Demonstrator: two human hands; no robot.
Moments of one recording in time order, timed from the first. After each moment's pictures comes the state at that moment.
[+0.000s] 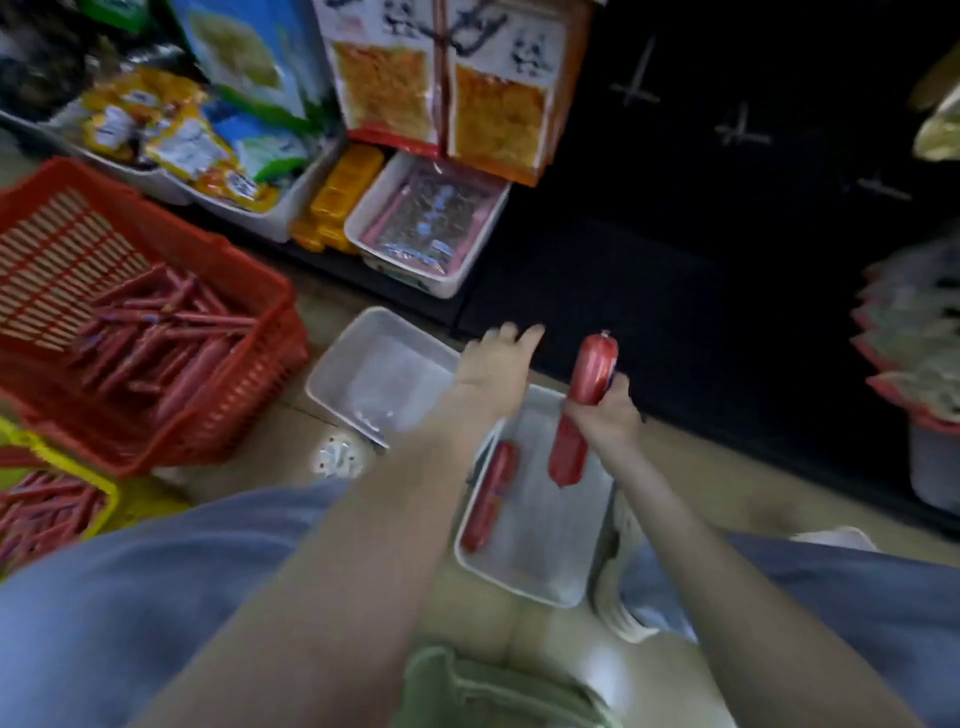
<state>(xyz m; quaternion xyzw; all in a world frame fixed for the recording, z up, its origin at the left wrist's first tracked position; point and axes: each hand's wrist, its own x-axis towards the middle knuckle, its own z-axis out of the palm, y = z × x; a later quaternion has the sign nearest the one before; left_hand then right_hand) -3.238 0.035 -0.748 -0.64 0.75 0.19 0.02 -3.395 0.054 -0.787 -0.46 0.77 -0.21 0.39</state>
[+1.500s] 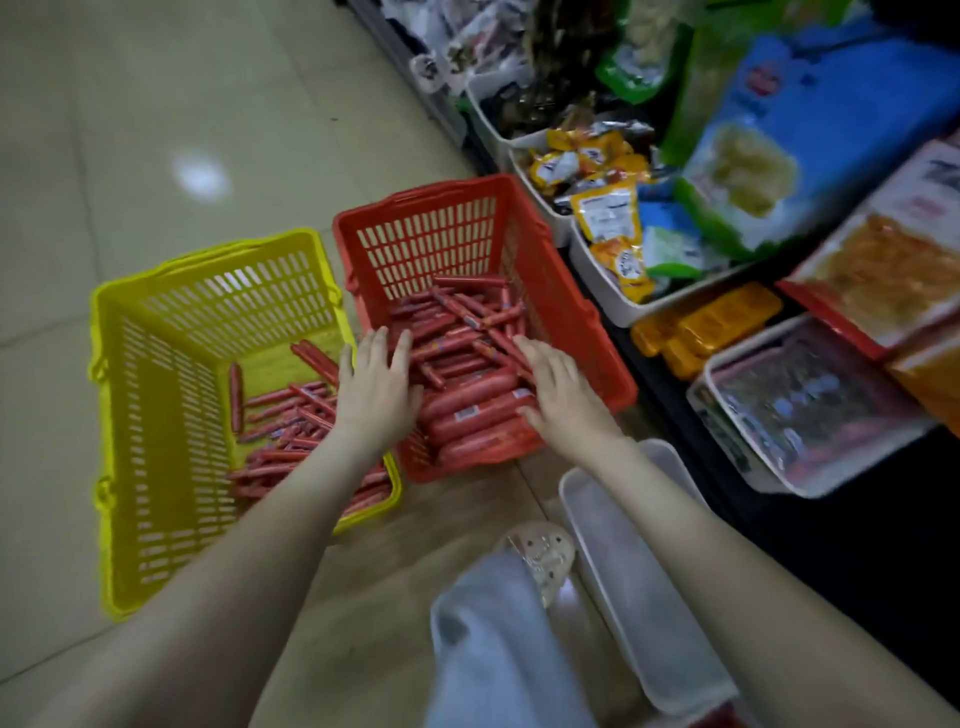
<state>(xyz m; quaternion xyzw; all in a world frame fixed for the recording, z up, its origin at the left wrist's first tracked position) -2.812 0.179 -0.800 -0.93 0.37 0.04 -0.03 -2.966 0.004 -0.800 -0.96 0.17 -0.02 0.20</state>
